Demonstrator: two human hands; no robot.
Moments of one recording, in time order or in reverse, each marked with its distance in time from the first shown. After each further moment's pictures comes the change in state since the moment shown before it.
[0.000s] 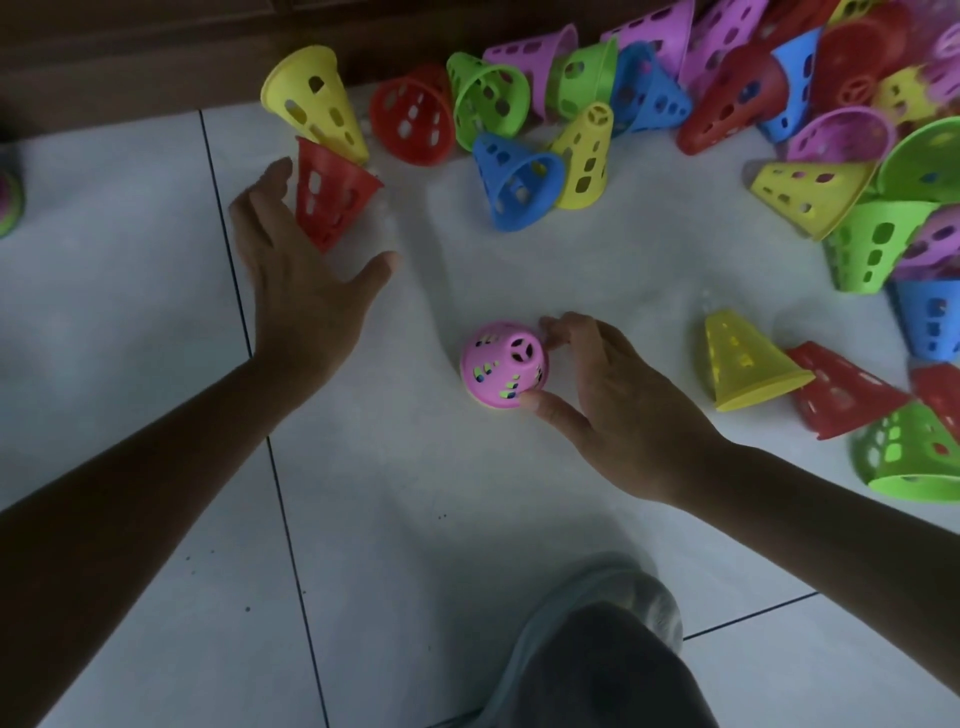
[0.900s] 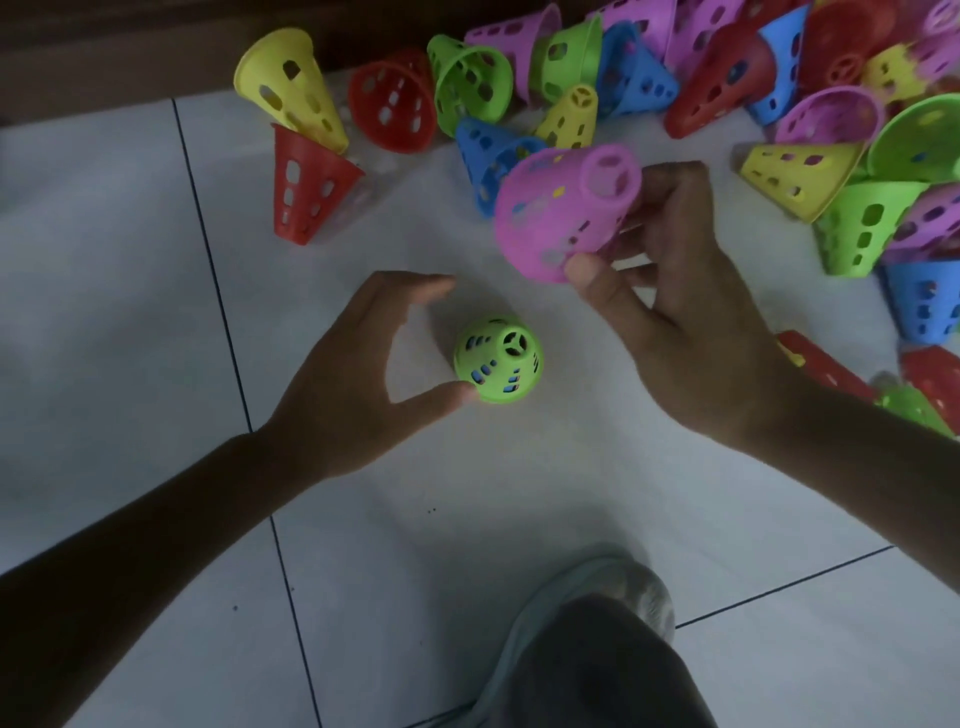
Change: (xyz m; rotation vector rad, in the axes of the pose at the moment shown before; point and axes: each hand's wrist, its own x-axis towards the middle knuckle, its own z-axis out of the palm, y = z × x) left_hand -0.064 0.030 -0.012 -0.194 -0.503 0.347; right_hand 0.015 -0.018 -0.059 0.439 0.330 -0.098
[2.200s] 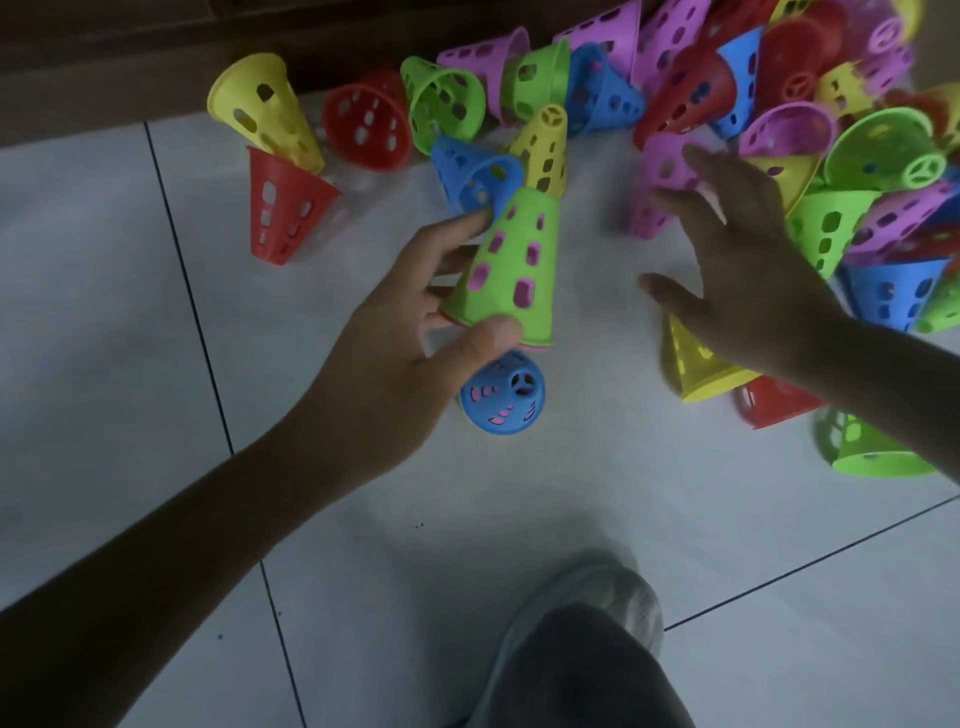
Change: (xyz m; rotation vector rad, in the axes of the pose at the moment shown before) left_hand 0.033 0.070 -0.001 -0.579 -0.003 -0.159; right_hand 0.016 0.085 -0.073 -0.896 -0.091 -0.091
